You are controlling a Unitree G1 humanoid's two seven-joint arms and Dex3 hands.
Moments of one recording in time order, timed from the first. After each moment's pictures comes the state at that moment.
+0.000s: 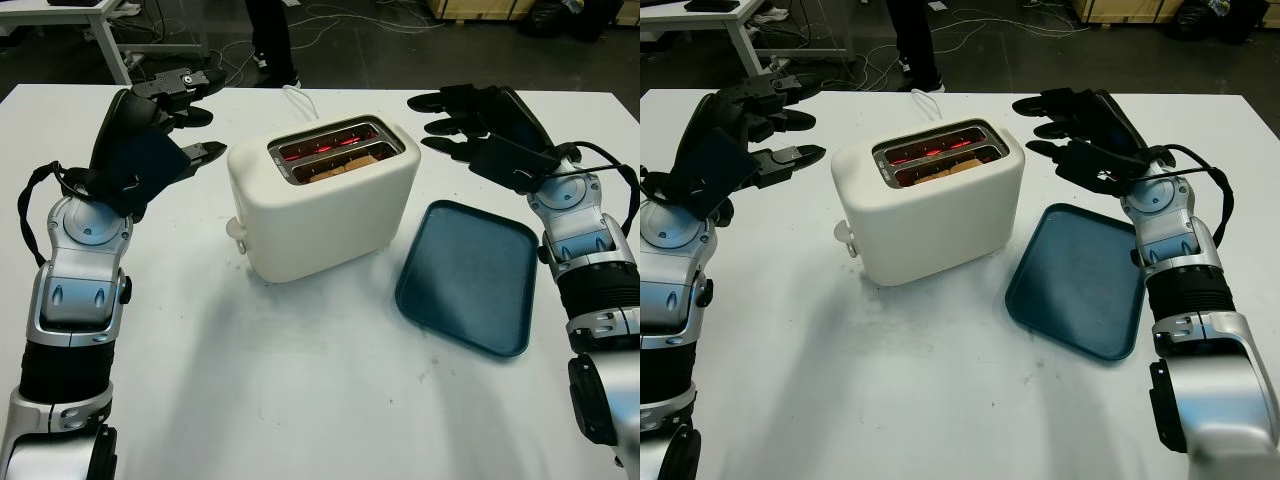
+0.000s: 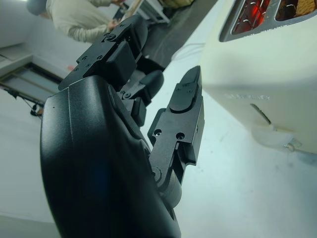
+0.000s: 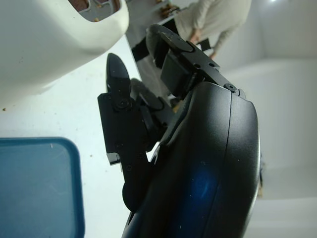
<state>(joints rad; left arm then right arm) -0.48 0.40 0.06 -0.22 0.12 0.34 -0.19 -0.79 -0.52 0.06 0.63 -0.25 -0.26 0.26</state>
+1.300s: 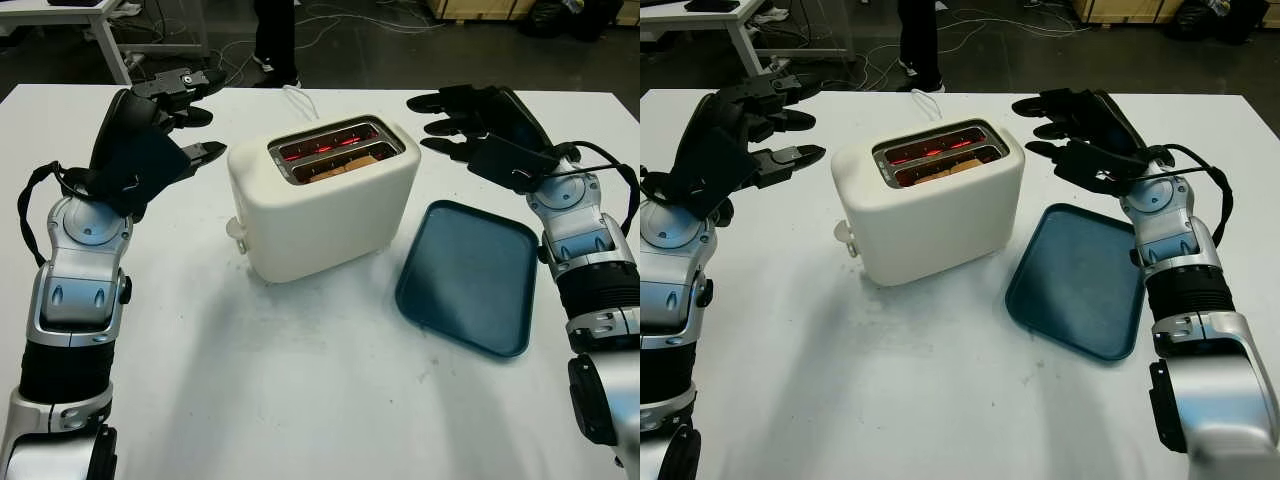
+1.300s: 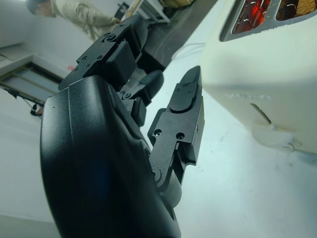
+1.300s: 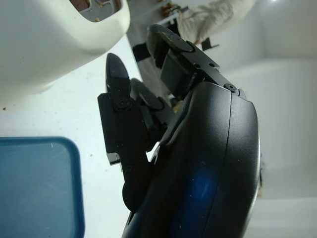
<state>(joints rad) -0.48 0.40 0.06 -0.22 0.12 0.34 -0.19 -0.79 -0.52 0.06 0.63 -0.26 -0.25 0.26</state>
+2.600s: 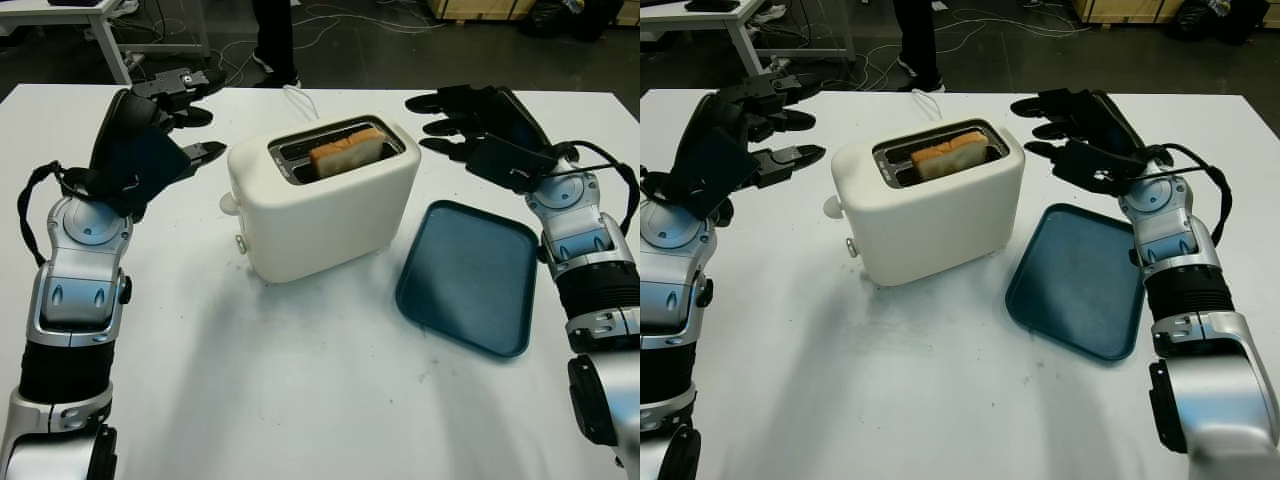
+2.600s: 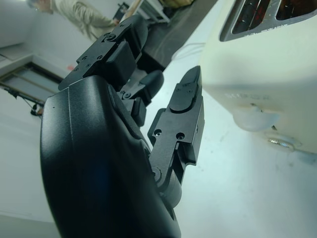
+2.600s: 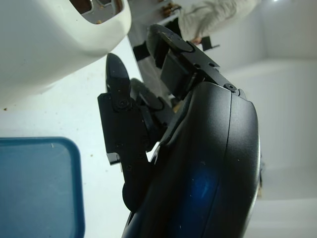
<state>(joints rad) -0.48 0.40 0.06 -0.22 0.12 0.34 -0.19 -0.79 -0.52 0.07 0.62 -0.26 -0.24 0.26</state>
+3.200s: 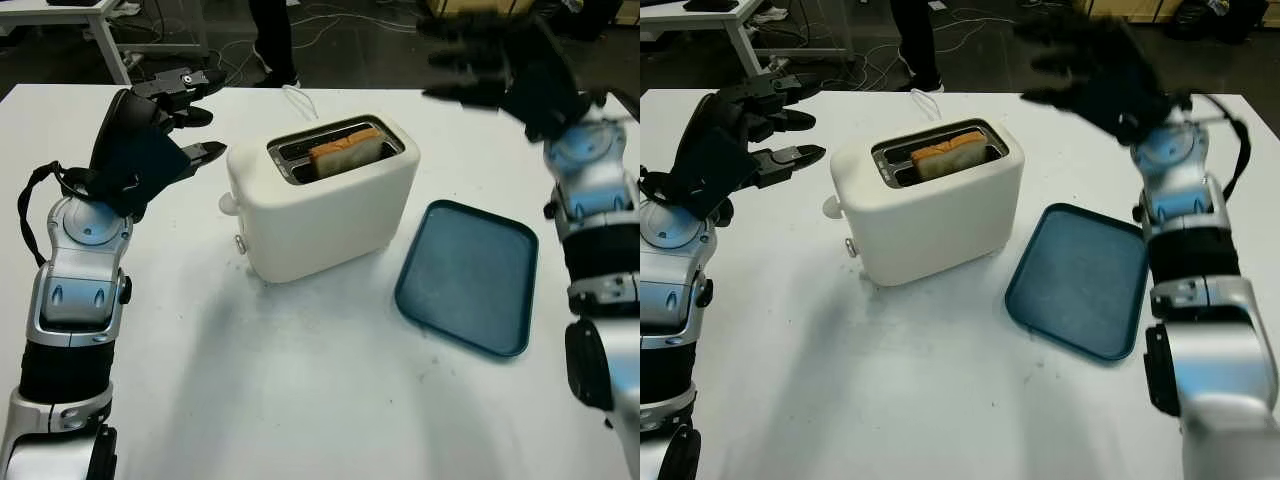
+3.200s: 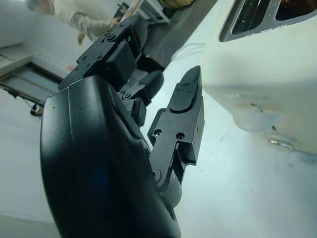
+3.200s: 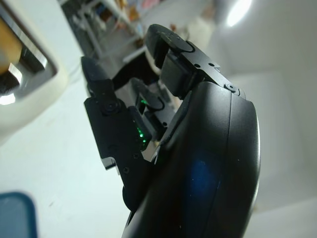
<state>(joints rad) -0.48 0.40 0.06 -0.22 0.12 0.34 -0.19 -1.01 -0.50 0.02 0.59 -0.16 -0.25 0.32</state>
